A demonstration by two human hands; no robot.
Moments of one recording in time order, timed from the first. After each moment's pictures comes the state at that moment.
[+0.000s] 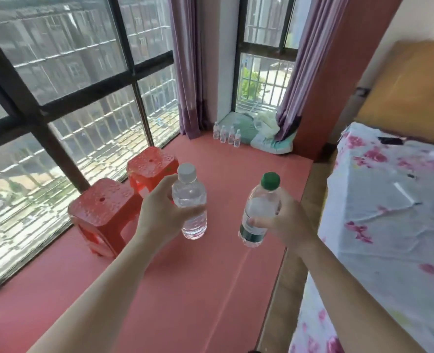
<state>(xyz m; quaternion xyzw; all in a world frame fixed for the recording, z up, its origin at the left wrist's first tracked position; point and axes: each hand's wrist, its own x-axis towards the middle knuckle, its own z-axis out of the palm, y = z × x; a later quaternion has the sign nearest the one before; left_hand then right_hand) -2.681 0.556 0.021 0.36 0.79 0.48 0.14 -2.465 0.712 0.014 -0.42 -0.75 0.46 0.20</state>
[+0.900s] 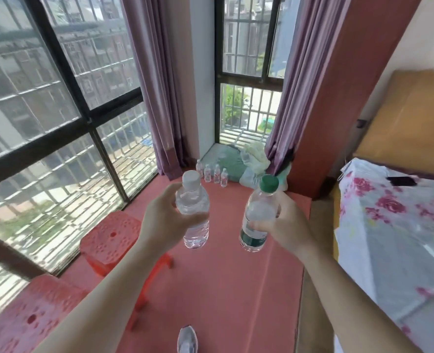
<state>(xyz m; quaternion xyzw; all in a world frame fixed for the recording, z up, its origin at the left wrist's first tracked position) -2.879 0.962 0.034 0.41 0.77 0.46 0.15 -2.658 1.096 0.028 -0.44 -0.72 0.47 0.25</state>
